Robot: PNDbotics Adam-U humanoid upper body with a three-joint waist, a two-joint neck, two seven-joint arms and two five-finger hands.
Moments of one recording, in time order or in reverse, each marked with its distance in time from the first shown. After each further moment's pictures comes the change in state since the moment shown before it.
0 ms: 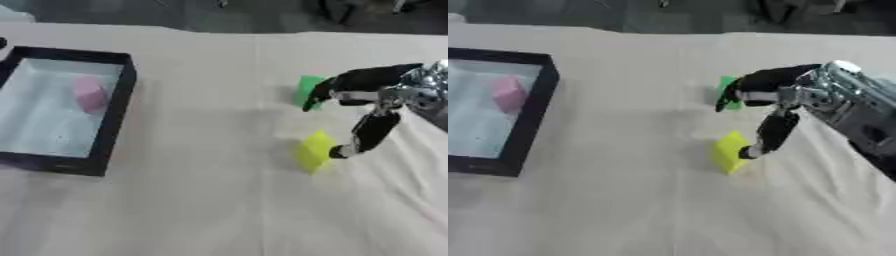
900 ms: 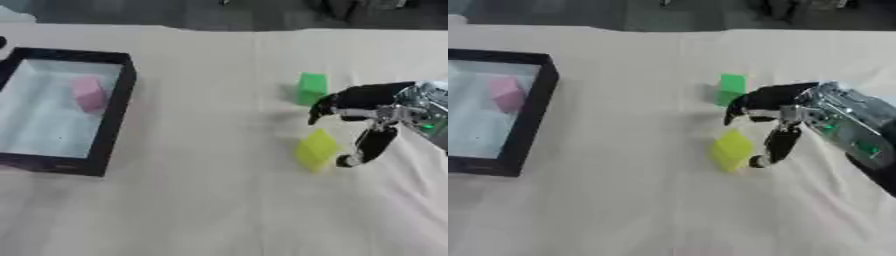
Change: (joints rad) left arm 0.000 -0.009 0.002 -0.005 0.001 0.003 -0.001; right arm 0.041 0.033 0.006 0.097 0.059 -0.064 -0.041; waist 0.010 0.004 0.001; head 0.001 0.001
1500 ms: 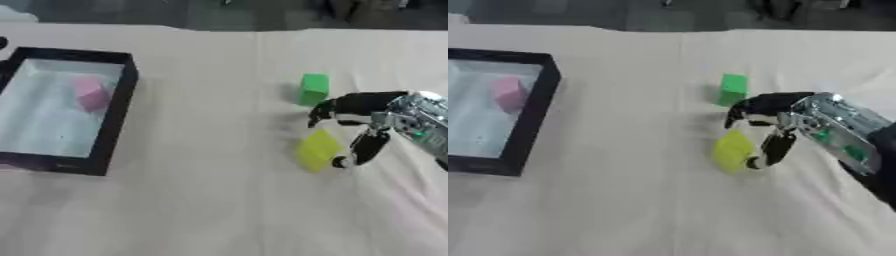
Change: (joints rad) left arm 0.000 -0.001 0.000 0.000 0.000 0.002 -0.002; right arm 0.014 0.042 0.000 0.065 0.019 0.004 -0.061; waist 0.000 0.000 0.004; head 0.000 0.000
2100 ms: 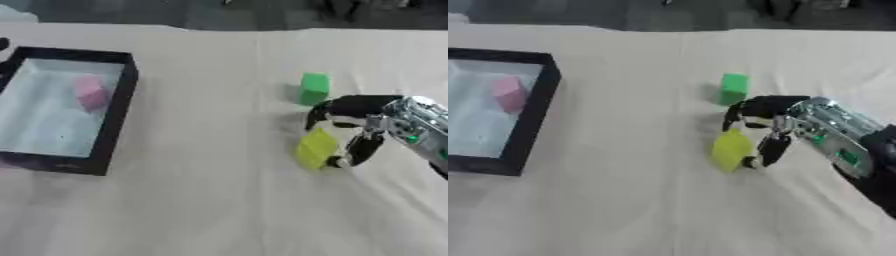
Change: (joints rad) left arm 0.000 -0.008 0.000 0.000 0.000 0.000 0.000; right arm 0.004 0.013 0.003 0.005 -0.002 -0.010 -0.051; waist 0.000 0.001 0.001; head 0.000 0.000
